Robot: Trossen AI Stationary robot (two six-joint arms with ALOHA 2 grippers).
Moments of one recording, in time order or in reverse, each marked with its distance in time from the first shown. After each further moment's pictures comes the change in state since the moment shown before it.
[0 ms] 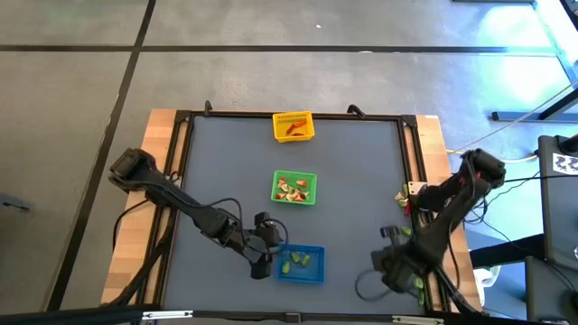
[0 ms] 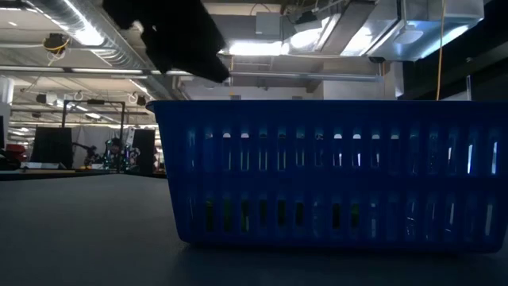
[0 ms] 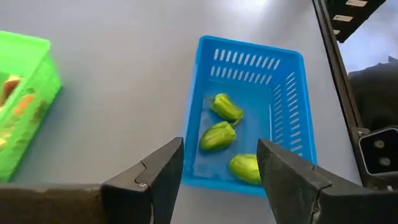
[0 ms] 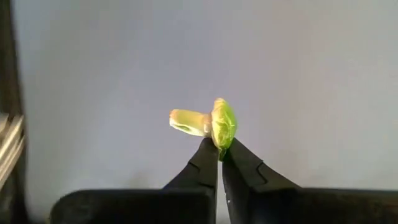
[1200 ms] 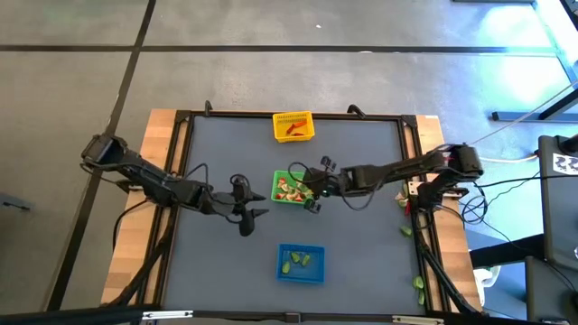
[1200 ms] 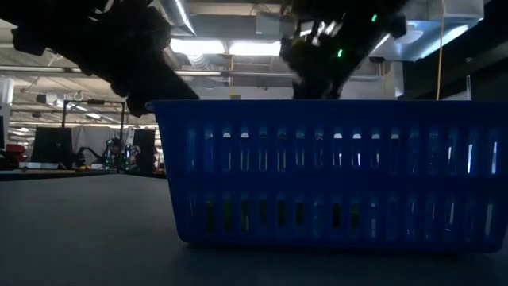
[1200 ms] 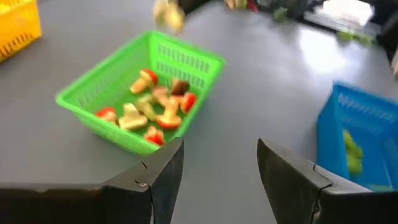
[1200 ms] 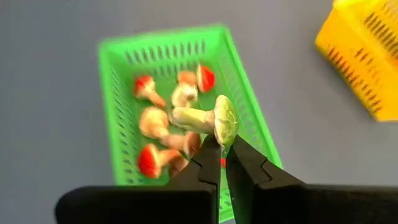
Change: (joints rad) left arm 0.202 -0.367 -0.593 0.476 -0.116 0.021; right arm -0.849 0.128 0.000 0.760 0.340 -0.534
